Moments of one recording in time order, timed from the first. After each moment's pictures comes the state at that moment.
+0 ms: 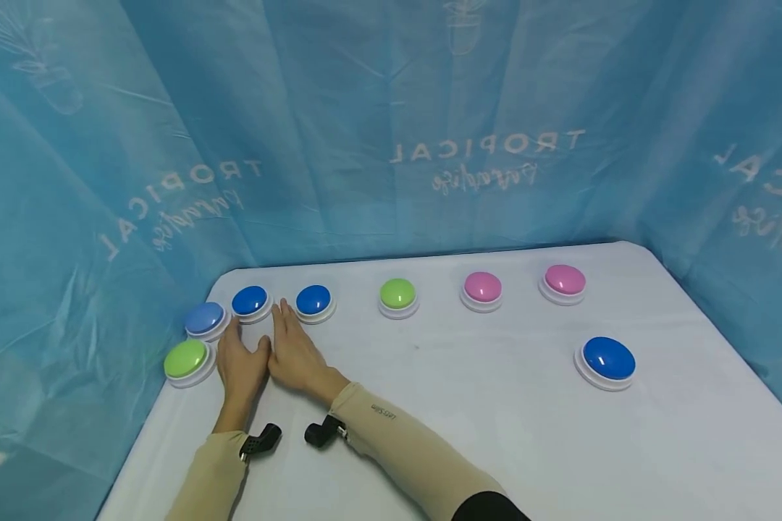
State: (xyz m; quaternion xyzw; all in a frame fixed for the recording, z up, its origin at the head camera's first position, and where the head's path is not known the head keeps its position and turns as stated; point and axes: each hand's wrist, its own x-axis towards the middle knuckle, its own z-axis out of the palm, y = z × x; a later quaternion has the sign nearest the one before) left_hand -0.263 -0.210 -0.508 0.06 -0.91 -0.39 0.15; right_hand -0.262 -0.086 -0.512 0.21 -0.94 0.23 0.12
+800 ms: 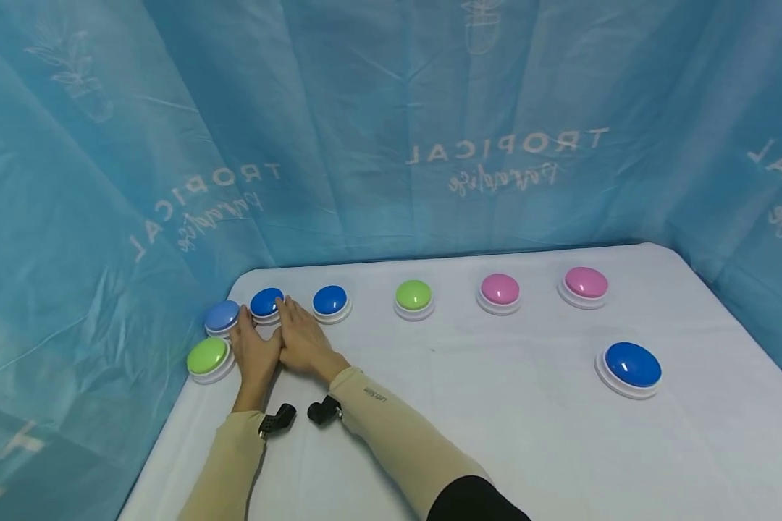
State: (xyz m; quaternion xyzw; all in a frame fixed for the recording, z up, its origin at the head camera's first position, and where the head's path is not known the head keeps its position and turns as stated) left_hand -0.279 -0.215 -0.508 0.07 -0.89 -0.41 0.18; right_hand -0.294 -0.100 -0.507 0.22 -0.95 0.20 0.07
